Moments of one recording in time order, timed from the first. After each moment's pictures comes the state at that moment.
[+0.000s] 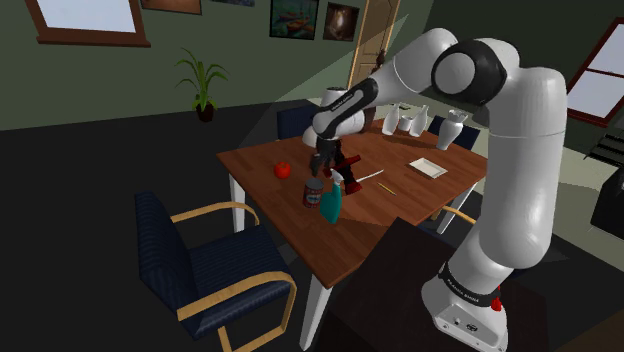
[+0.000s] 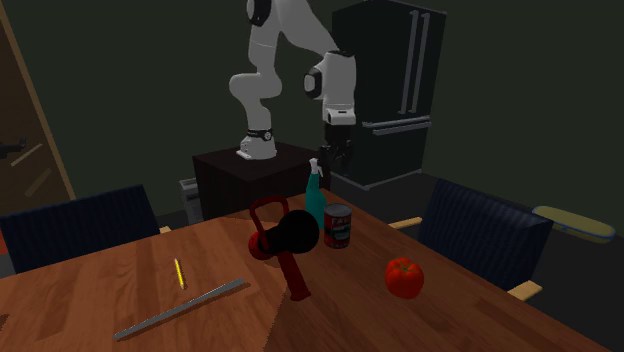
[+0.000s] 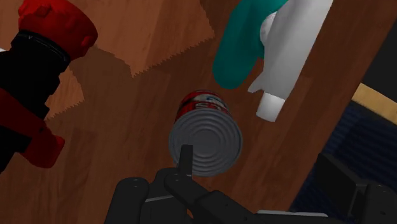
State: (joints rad) arm -0.08 0.42 -0.17 -2.01 0.10 2.42 -0.36
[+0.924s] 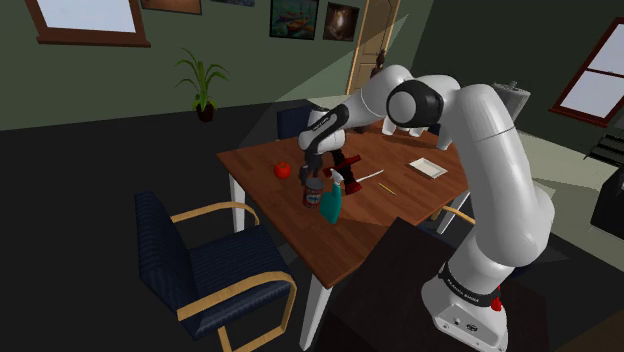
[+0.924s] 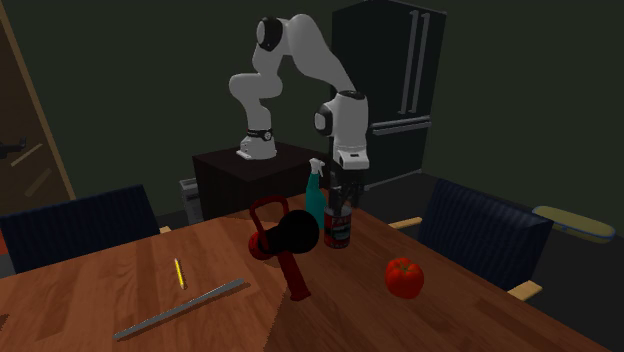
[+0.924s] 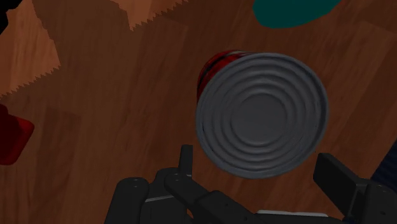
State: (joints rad) arm -0.14 0.78 -0.13 -1.69 0.15 2.47 -0.40
